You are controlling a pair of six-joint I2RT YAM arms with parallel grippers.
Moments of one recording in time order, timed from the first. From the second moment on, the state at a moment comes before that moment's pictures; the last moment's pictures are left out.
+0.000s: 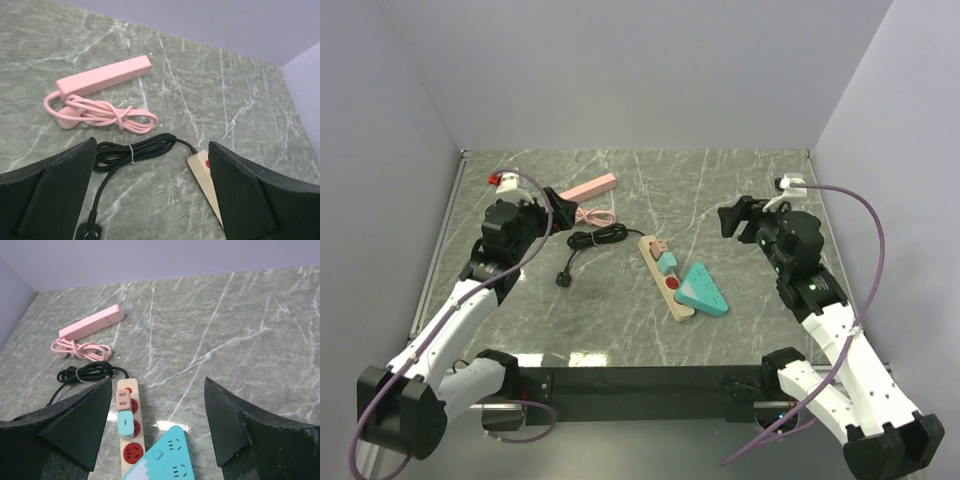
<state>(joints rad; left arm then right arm) -0.28 1.01 0.72 0.10 0.00 -0.48 0.31 0.81 0.80 -0.16 0.04 0.30</state>
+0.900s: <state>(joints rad) -0.28 0.84 0.74 -0.05 -0.09 -0.42 0.24 0.72 0.72 -0.13 -0.02 0.31</state>
